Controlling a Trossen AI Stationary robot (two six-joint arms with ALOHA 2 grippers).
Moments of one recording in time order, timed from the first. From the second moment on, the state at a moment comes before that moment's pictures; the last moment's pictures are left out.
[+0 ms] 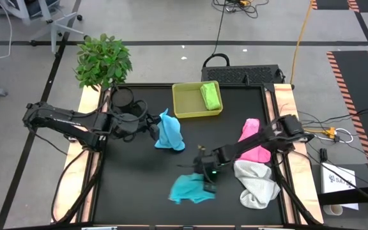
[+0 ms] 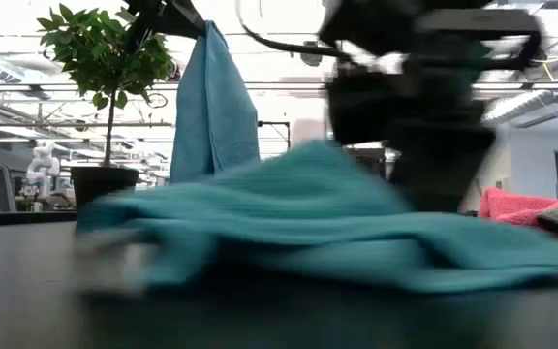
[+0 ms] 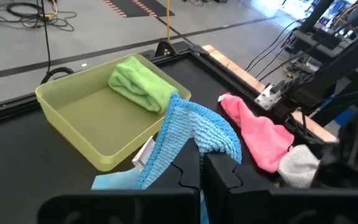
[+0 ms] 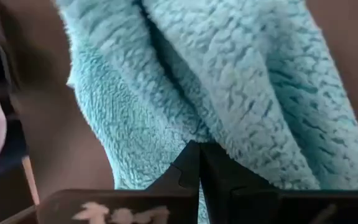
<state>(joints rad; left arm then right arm) -0.14 1.12 0.94 -0.30 -0.60 -0.69 0.30 1.92 0.95 -0.41 -0.32 0.56</state>
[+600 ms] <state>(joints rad) -0.14 1.12 0.94 -0.27 -0.60 -0.69 0.44 1.14 0.66 -0.70 -0.33 1.00</state>
